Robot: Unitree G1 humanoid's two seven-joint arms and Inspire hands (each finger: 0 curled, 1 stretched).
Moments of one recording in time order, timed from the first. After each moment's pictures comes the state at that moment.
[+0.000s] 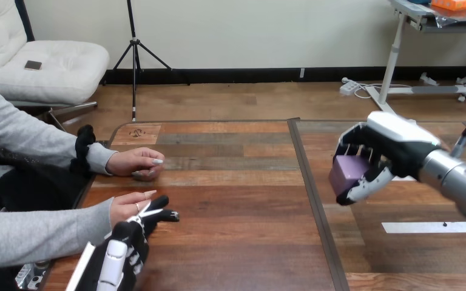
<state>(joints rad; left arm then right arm) 0.38 0.11 0.05 0.16 -0.30 -0.58 -0.47 -0.69 -0.67 0.32 0.95 -0.49 -0.53 0.22</state>
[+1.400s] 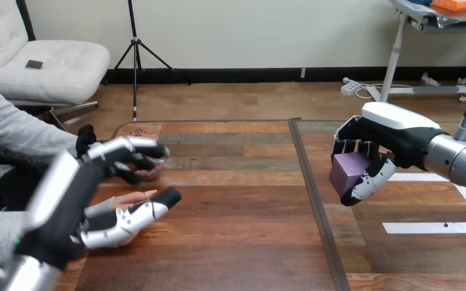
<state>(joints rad) 0.22 0.34 0.22 -0.19 0.24 -0.50 -0.23 -0.69 -0.71 0.30 0.82 -0.47 -0.51 0.37</state>
